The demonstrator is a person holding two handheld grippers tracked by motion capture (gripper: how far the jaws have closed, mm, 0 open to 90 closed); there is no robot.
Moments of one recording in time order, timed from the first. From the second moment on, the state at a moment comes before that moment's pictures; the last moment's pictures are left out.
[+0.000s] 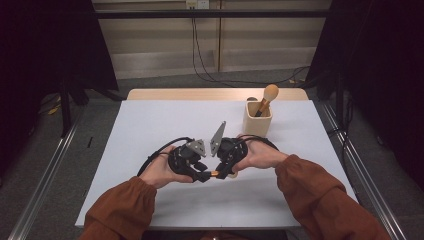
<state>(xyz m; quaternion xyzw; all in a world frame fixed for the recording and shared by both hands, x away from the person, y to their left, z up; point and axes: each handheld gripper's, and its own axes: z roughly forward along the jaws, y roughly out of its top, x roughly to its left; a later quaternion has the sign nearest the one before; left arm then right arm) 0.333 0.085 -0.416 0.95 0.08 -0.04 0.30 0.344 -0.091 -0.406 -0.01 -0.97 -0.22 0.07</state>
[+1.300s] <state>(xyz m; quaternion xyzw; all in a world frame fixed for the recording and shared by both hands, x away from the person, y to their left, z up) 0.337 0.091 -0.418 0.94 0.10 -0.05 0.32 0.348 -0.093 -0.408 -0.03 -0.97 -0.25 0.03</state>
